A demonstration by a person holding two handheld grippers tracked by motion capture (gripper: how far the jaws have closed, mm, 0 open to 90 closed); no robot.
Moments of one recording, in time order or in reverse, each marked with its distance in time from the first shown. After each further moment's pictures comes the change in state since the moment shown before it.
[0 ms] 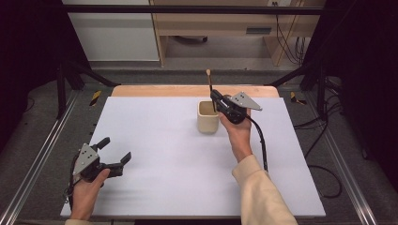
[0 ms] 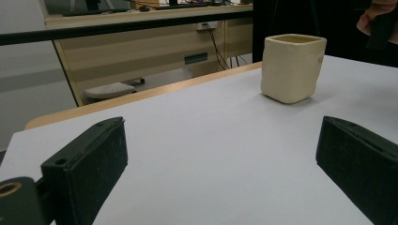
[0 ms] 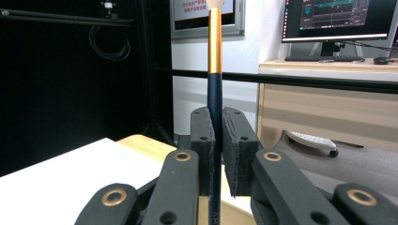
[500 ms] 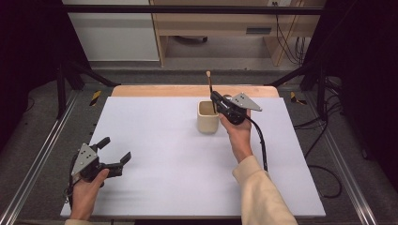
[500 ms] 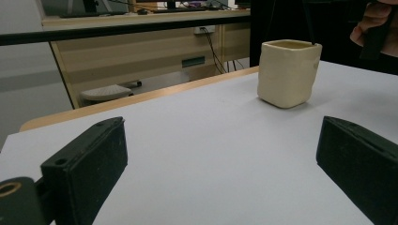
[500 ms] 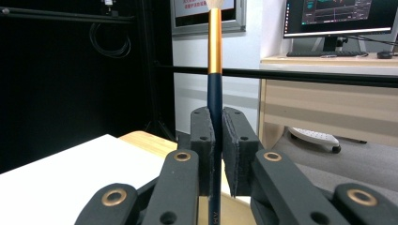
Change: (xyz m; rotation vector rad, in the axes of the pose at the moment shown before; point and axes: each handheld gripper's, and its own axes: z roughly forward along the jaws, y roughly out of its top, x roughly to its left) left arm 0.001 0.000 -0.001 -0.016 -0.014 -0.016; right arm -0.002 -0.006 0.000 0.009 0.004 0.012
